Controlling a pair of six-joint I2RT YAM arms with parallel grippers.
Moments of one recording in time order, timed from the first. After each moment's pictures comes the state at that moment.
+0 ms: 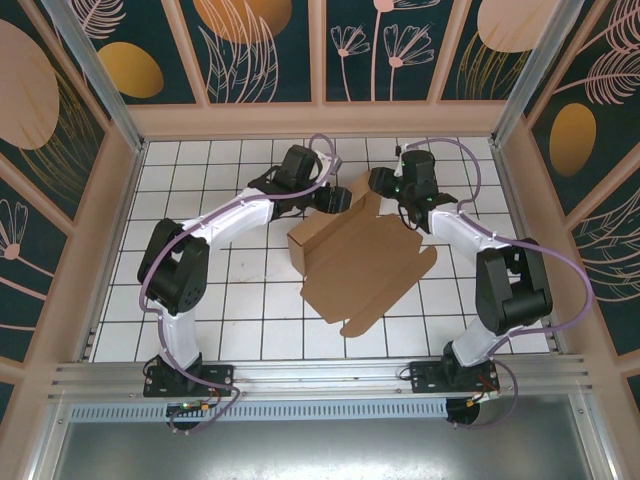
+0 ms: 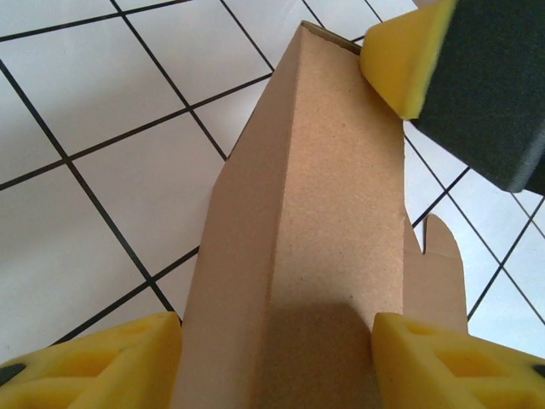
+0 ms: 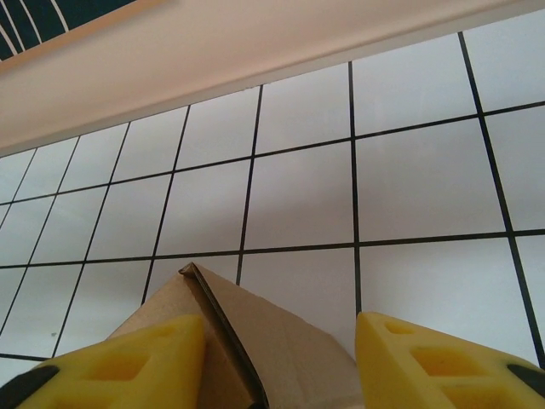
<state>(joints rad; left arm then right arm) -0.62 1.93 1.50 -0.28 0.33 -0.28 0.32 1.63 1.07 0.02 -0.06 0.42</state>
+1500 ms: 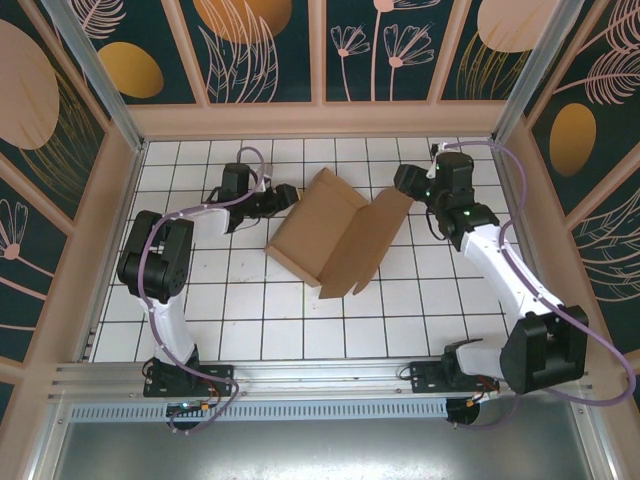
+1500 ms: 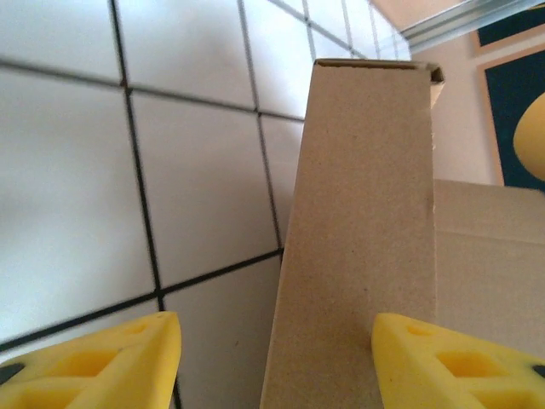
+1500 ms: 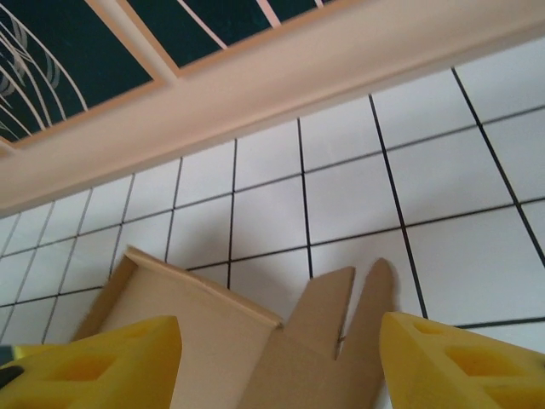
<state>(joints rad) -0.27 1.93 1.07 0.22 0.66 -0.72 0.25 1.26 1.03 -0.23 -0.02 0.44</state>
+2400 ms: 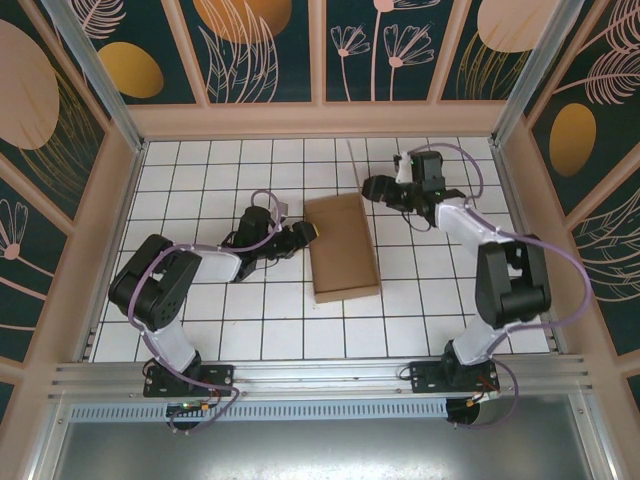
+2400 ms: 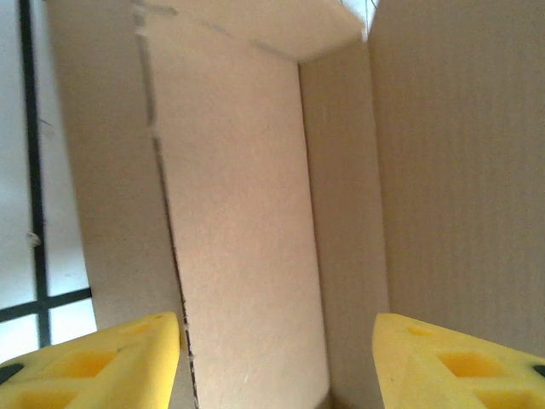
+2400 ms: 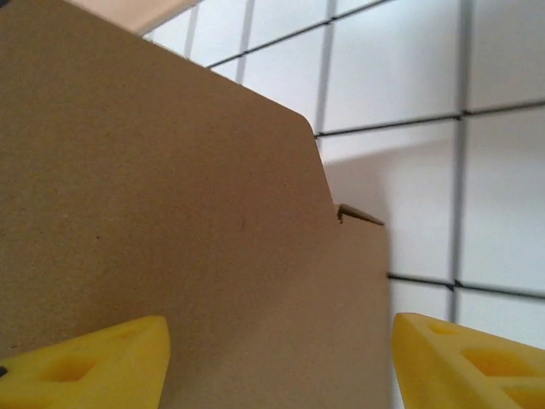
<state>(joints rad) -0.52 1.75 0.69 0.56 0.50 -1.03 0.25 1.70 1.16 -0.15 -0.51 0.47</state>
